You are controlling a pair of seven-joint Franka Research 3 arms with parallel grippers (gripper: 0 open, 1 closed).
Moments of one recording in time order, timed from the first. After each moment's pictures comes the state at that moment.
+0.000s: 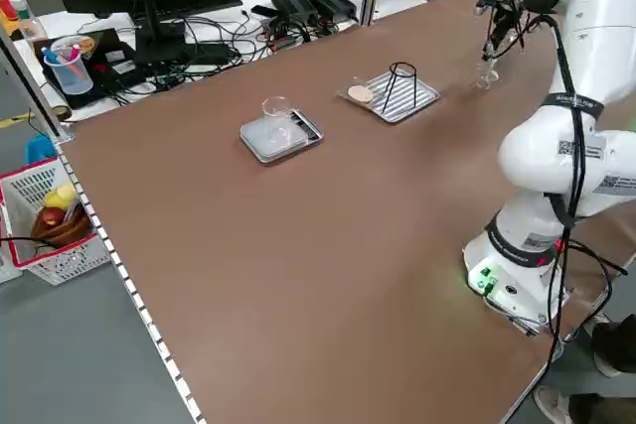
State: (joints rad) left arm -0.76 0.74 -0.19 -1.37 0.16 2.27 -1.22; right arm 0.07 0.09 -0.03 -1.49 -0.04 1.68 0.15
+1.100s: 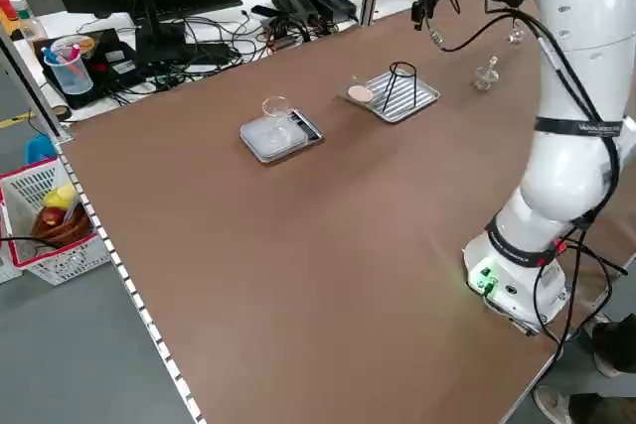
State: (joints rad) left arm 0.18 0.48 -0.75 -1.72 0.16 2.22 -0.79; right arm 0.06 0.09 -0.03 -1.49 -0.04 1.68 0.14
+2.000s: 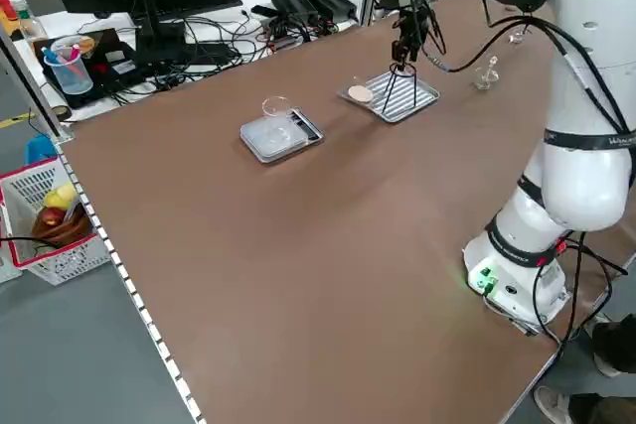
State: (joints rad) left arm 0.51 0.38 -0.93 -2.06 0.25 2.29 -0.69; right arm 0.05 0.09 -0.03 -1.49 -0.04 1.69 0.13
